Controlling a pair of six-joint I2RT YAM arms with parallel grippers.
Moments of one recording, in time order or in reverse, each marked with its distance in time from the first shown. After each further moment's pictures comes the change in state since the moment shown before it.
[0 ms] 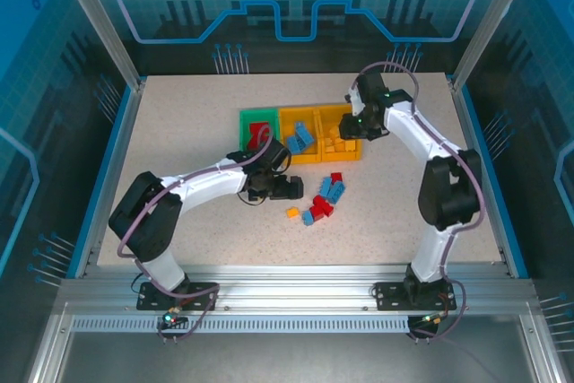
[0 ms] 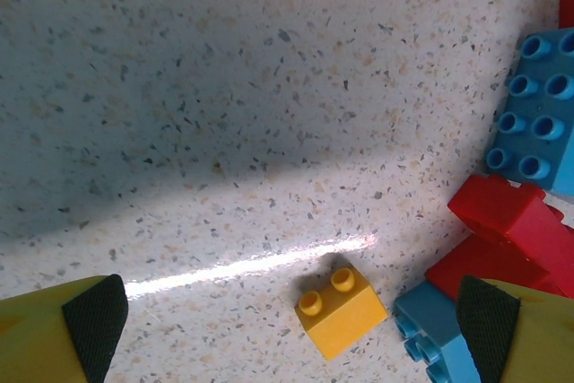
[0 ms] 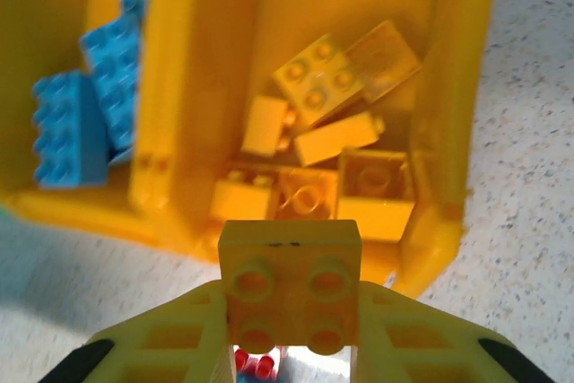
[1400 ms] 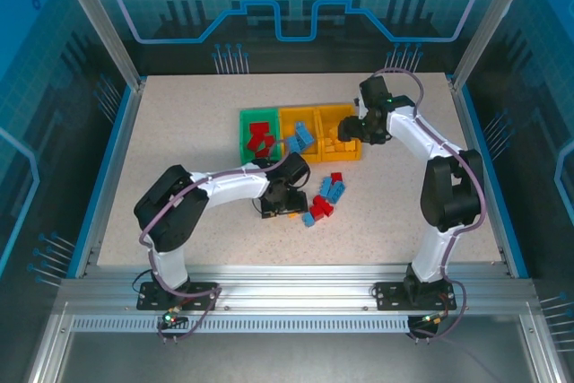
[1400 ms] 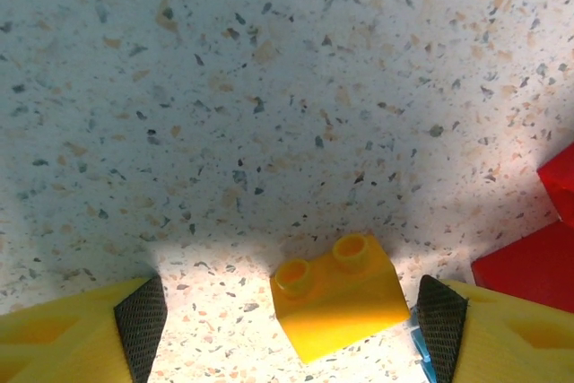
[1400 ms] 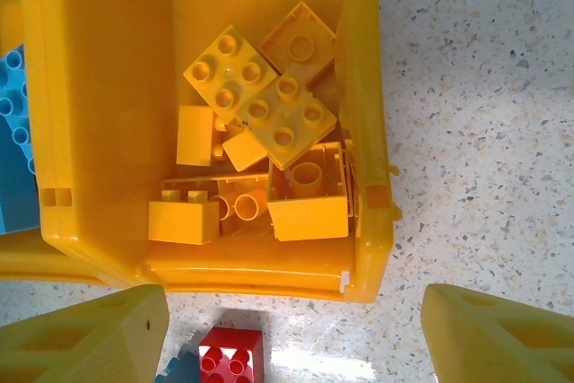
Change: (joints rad) left arm -0.114 0.153 0.081 -0.116 -0.020 -0.225; right arm -0.019 -0.046 -0.107 0.066 0.057 0.103
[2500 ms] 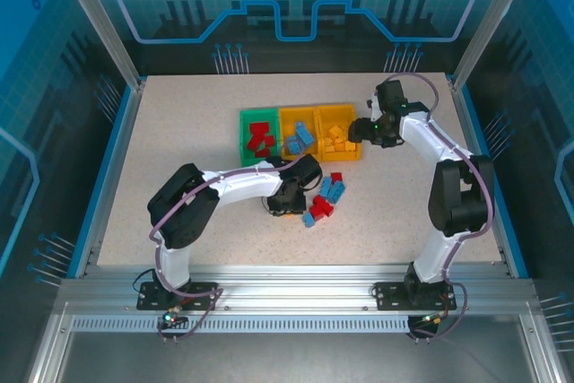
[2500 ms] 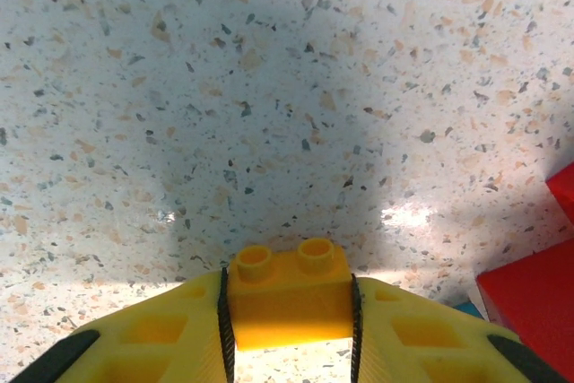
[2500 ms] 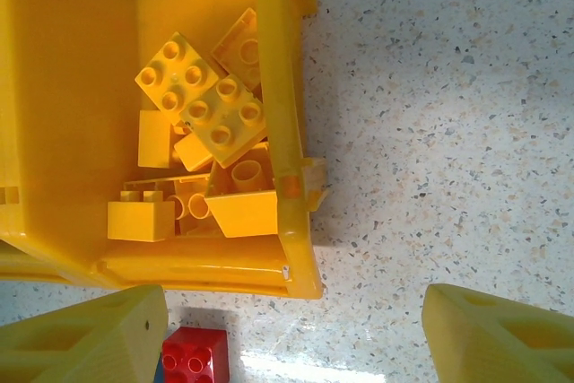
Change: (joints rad) left arm -0.055 0.070 0.122 -0.134 -0.116 -0.022; right arm -0.085 -0.056 -0.100 0.076 -0.062 -0.035
